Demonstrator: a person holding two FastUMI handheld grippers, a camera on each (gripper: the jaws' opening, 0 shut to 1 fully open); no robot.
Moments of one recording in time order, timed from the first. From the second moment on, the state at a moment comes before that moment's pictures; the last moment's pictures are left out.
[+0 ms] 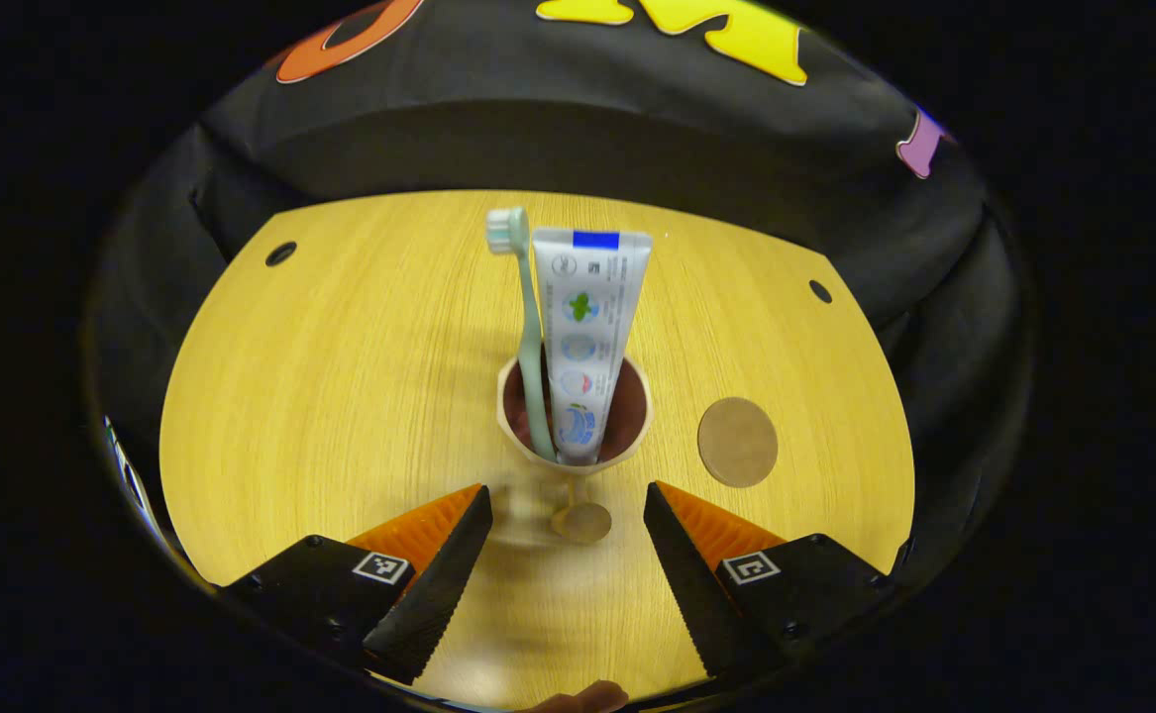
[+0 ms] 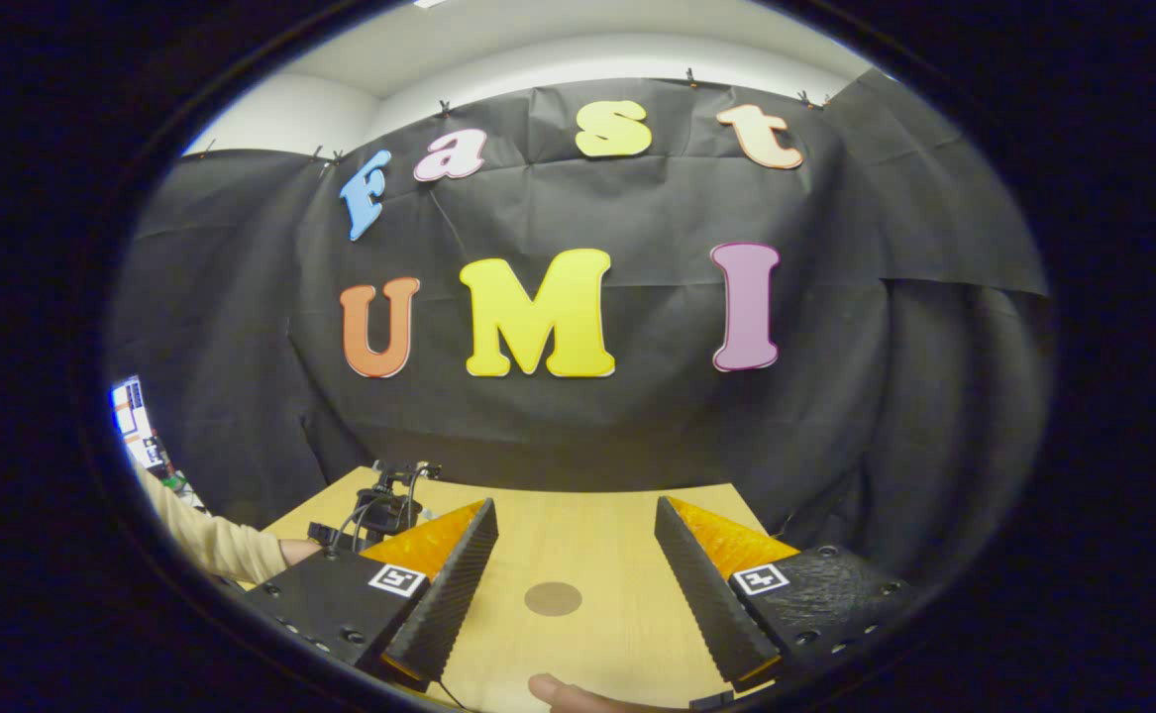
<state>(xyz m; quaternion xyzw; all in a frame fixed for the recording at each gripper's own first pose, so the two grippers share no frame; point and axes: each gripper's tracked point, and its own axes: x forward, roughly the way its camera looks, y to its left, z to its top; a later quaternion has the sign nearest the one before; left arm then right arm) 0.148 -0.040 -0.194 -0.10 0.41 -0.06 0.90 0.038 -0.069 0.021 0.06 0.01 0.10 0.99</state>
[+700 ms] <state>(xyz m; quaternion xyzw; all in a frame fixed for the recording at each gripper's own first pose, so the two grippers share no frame) 0.142 -0.043 -0.192 -0.07 0.51 -0.03 0.86 0.050 -0.103 -0.011 0.08 0.06 0.09 0.99</state>
